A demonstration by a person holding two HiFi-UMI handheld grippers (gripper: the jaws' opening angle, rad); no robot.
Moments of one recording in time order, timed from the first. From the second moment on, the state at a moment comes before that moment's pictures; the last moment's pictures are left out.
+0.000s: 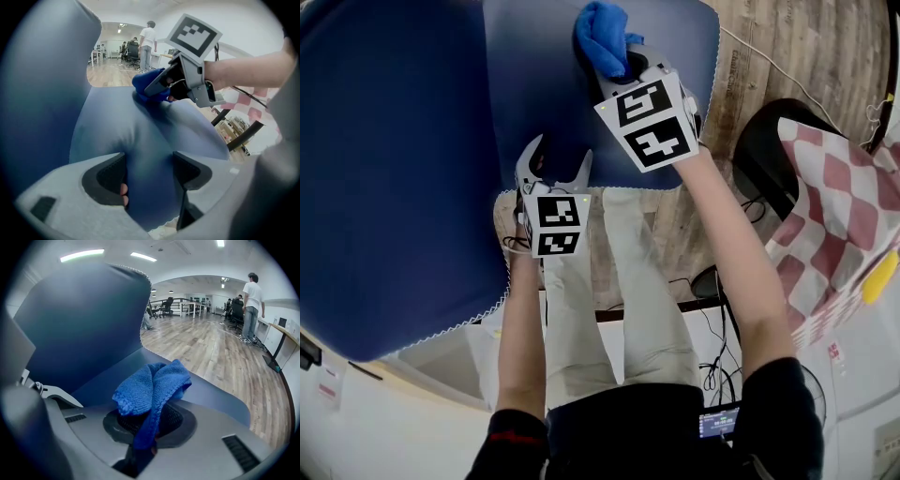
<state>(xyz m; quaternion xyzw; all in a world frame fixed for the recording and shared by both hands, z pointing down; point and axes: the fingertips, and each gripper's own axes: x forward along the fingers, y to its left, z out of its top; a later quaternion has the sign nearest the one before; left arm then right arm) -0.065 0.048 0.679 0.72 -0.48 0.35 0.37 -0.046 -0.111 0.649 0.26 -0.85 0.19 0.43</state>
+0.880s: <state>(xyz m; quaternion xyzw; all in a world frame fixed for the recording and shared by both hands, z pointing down) -0.063 0.051 0.682 0.72 -0.48 0.34 0.37 -0.129 -0.062 0.647 0.14 -0.88 0.18 0.43</state>
